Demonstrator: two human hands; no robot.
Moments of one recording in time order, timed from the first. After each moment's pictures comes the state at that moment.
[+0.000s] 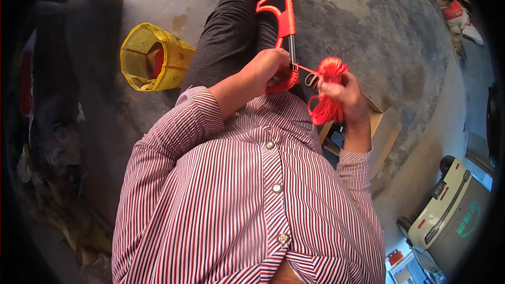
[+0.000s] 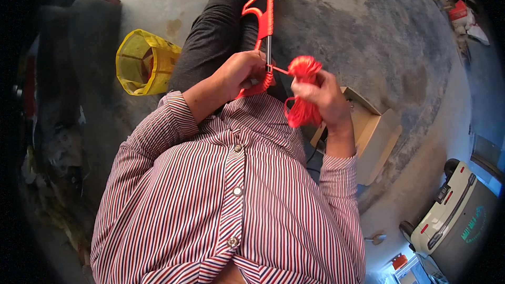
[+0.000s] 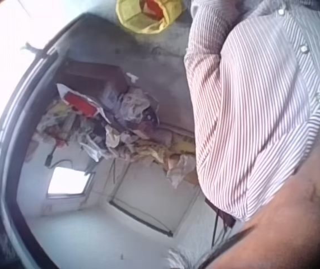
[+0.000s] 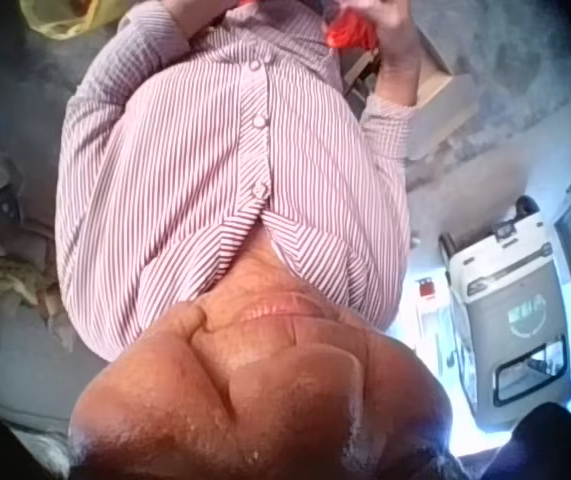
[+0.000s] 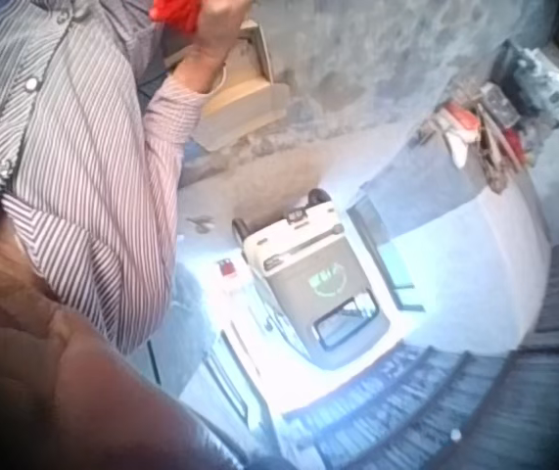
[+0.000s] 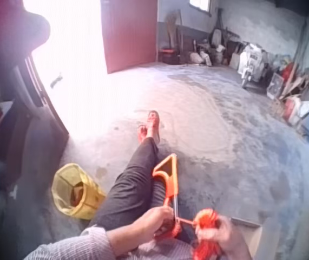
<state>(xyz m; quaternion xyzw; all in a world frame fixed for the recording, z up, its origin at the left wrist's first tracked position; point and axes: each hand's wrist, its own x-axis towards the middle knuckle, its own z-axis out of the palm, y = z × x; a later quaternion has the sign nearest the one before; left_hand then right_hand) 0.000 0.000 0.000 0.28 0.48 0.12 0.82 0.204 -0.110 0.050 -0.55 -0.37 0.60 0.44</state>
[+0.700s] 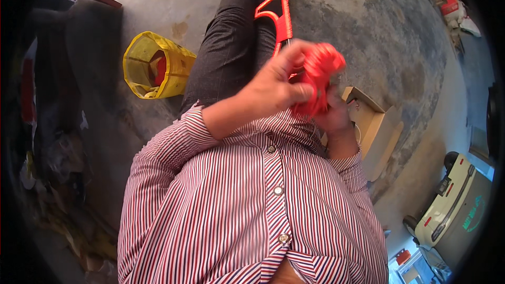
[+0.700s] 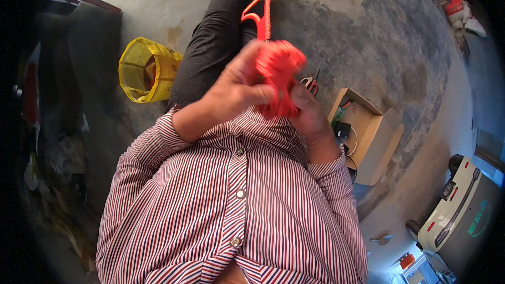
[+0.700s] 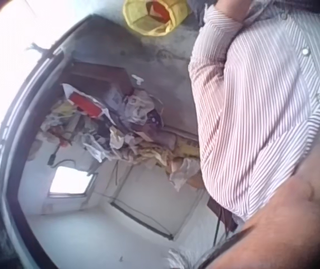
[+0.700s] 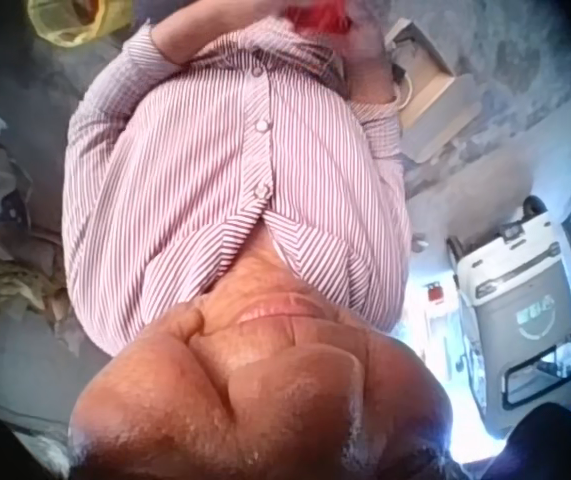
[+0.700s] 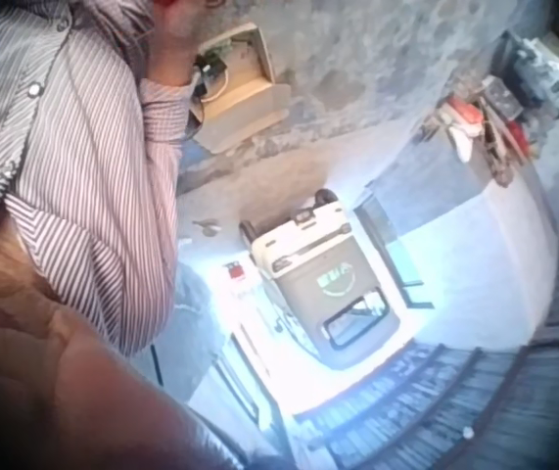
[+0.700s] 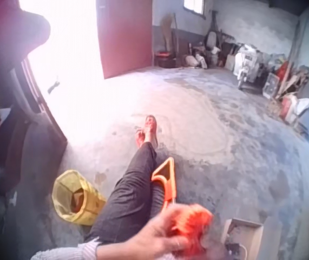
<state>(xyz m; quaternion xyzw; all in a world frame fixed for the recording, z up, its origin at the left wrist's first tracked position) -0.004 -0.037 0.070 0.49 0.15 0.32 0.79 0.153 -0.128 0.030 -0.33 -0.17 0.69 0.62</state>
